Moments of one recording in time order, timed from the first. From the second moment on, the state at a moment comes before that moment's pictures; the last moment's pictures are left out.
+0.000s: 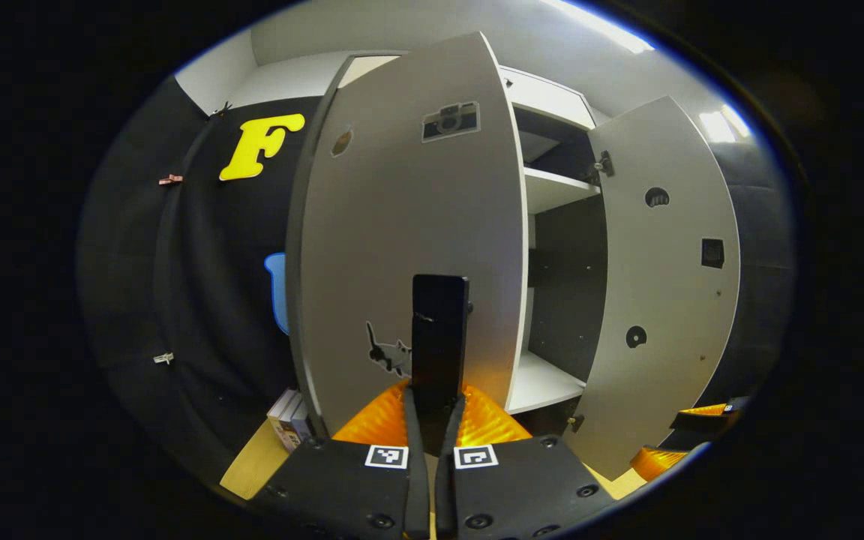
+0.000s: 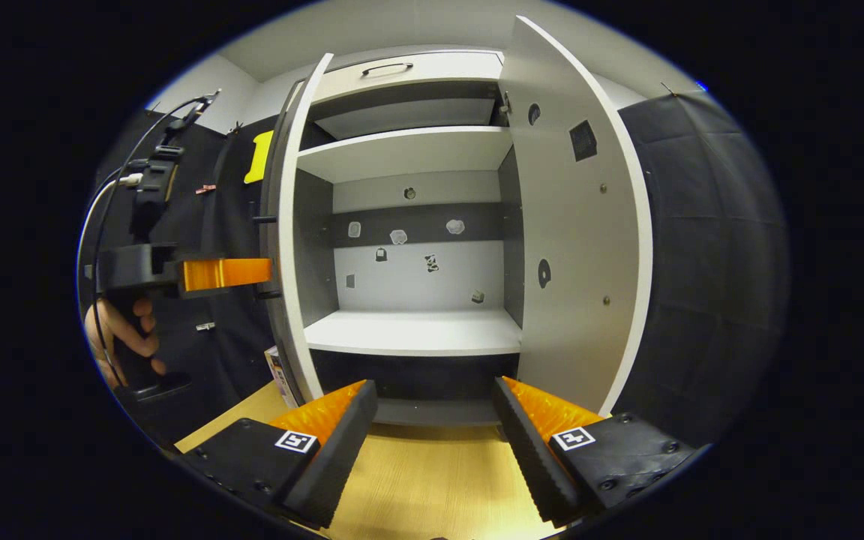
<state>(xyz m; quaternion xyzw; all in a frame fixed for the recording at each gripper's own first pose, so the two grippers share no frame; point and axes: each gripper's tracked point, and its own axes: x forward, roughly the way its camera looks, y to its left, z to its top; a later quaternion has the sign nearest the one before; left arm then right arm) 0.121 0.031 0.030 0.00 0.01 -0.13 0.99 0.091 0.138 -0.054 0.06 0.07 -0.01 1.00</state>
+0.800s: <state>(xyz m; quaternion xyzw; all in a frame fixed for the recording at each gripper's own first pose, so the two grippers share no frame) 0.084 0.166 0.033 0.05 0.00 0.00 1.00 0.079 0.151 -0.070 0.06 0.08 -0.03 0.99</state>
